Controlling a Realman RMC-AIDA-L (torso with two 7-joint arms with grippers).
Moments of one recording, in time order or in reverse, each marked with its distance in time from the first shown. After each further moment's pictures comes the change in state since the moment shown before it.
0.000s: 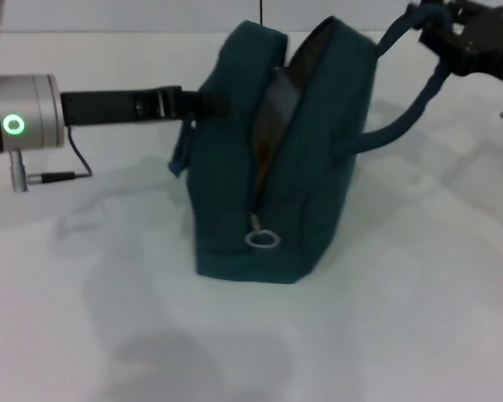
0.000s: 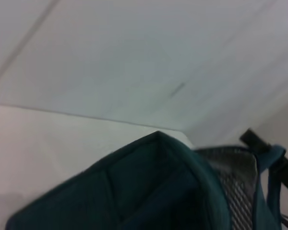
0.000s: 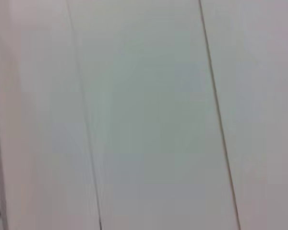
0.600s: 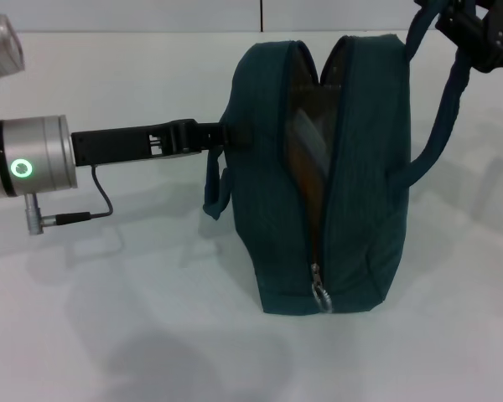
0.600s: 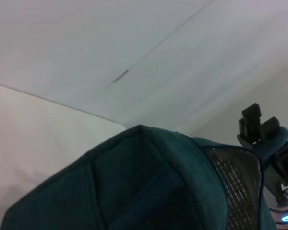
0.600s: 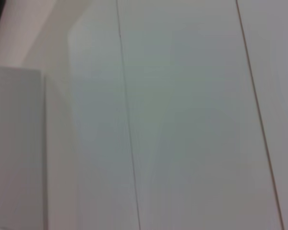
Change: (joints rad) left arm 0.018 -0.002 -0.007 -0.173 -0.112 0.109 0.116; right arm -0.032 -0.010 -0.012 -0.010 0.090 -0.200 -0.043
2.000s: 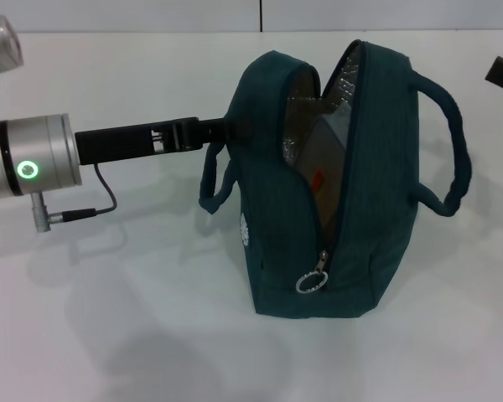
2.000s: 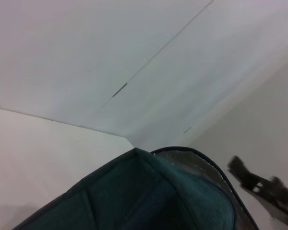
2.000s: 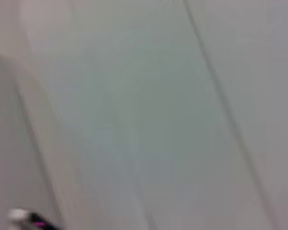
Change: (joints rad) left arm -0.006 -0.002 -0.007 -0.036 -0.021 -0.031 0.107; right arm -0.110 -0.015 0.332 -0.089 -0.384 -0.173 0.330
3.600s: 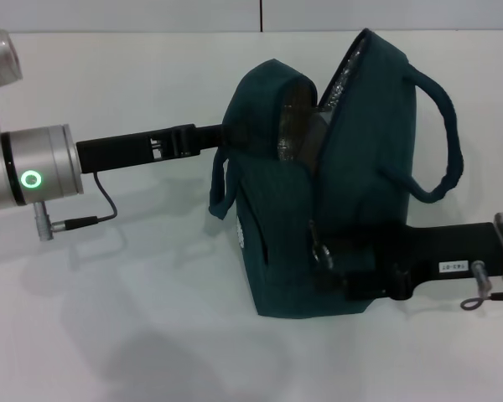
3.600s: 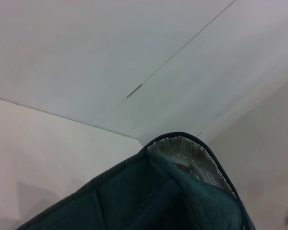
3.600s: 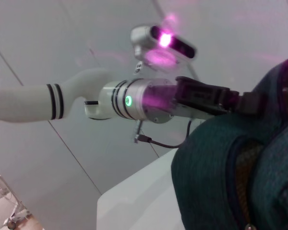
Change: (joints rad) left arm 0.013 -0.004 0.000 -0.029 -0.002 -0.036 0.012; right arm 0.264 0.025 -0.287 0.340 -0.312 -0.013 -0.002
